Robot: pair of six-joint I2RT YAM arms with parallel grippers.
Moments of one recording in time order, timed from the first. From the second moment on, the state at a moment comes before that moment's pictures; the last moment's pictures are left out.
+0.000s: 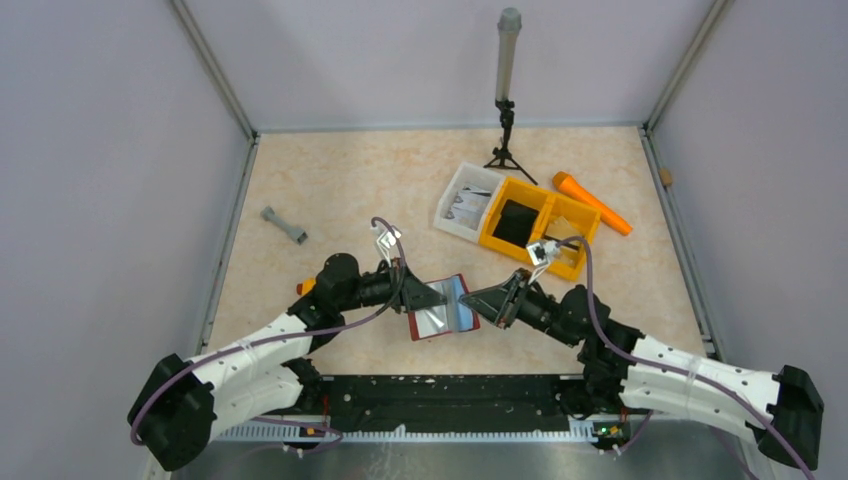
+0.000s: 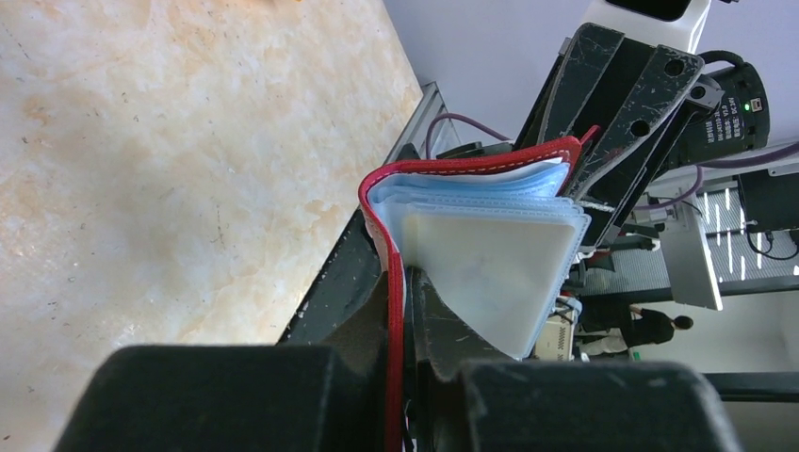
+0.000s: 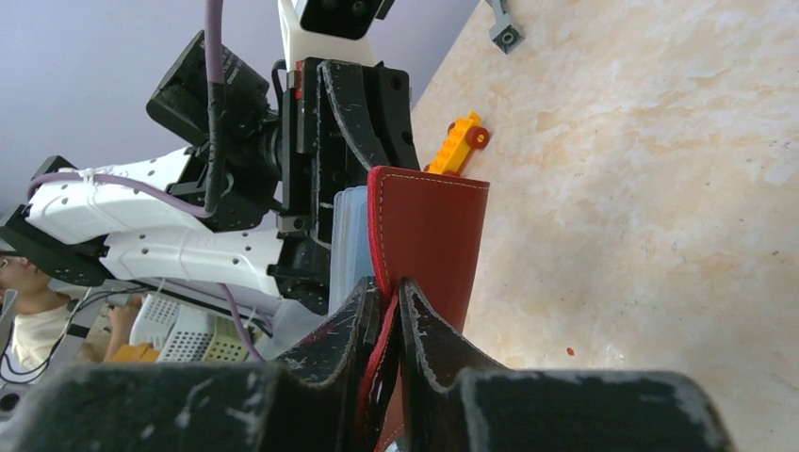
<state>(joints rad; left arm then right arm) -0.70 0.95 0.38 0.44 0.60 -1.00 1.06 0.65 0.32 0.35 0.04 0.87</state>
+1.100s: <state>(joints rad) -0.71 0.92 0.39 0.46 0.62 -1.00 1.06 0.47 0.22 0.35 0.05 0.91</state>
